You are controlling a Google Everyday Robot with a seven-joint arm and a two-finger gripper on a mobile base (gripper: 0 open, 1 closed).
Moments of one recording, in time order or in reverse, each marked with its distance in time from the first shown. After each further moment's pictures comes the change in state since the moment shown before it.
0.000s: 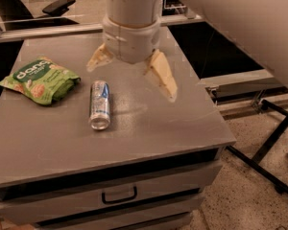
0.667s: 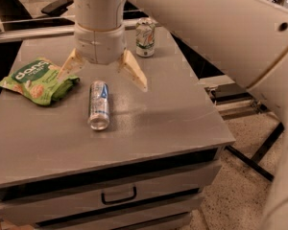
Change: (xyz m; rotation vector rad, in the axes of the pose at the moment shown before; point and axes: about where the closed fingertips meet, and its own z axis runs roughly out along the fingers) arm -0.008 -0.062 0.028 0.017 -0.077 -0.373
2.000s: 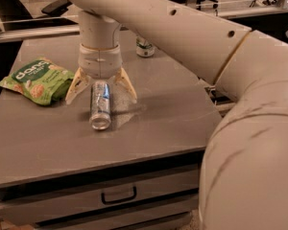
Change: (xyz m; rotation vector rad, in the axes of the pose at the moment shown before) arm 0.020 -0.008 0.066 -0.010 -0.166 -0.188
